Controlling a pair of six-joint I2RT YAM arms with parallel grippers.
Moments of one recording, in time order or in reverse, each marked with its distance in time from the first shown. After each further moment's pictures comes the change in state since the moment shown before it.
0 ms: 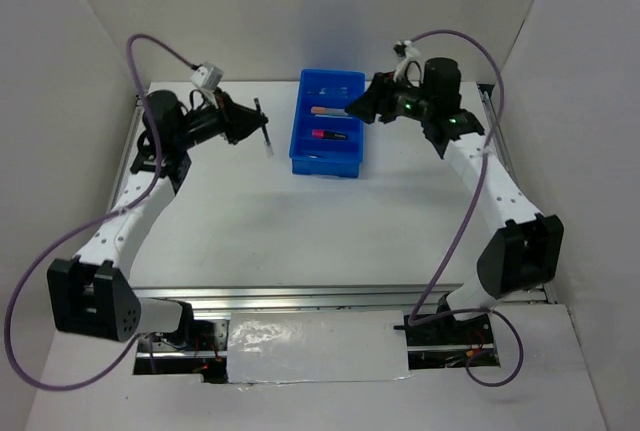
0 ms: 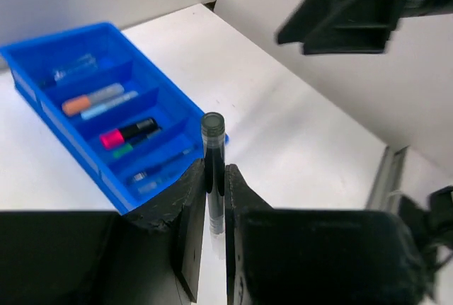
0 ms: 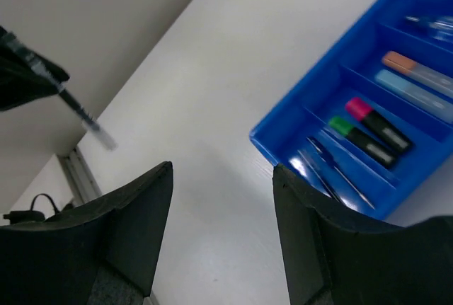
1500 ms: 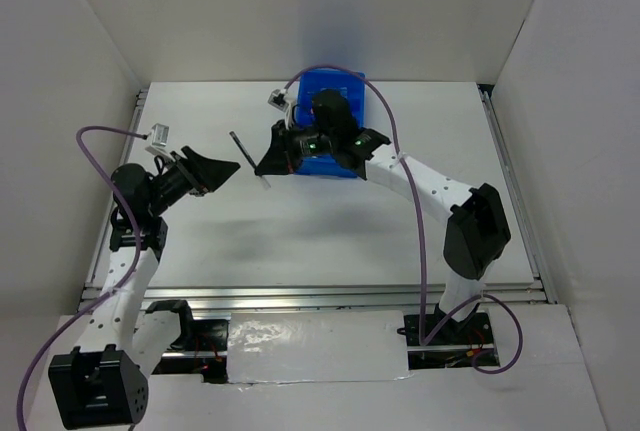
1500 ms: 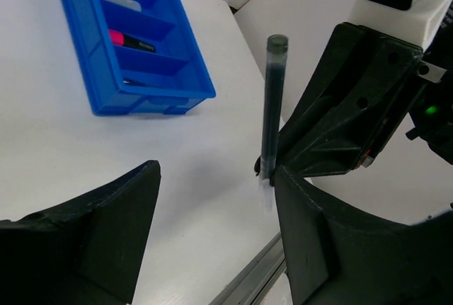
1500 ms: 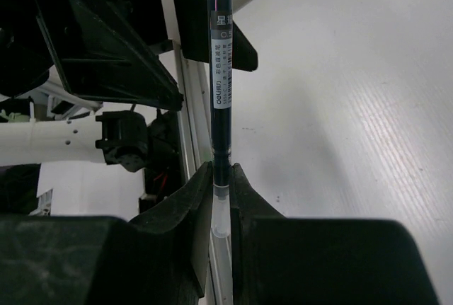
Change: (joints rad) left arm 0.210 -0.404 -0.465 0.010 -0.045 -0.388; right arm 0.456 0.192 0.061 0.049 -0.093 0.013
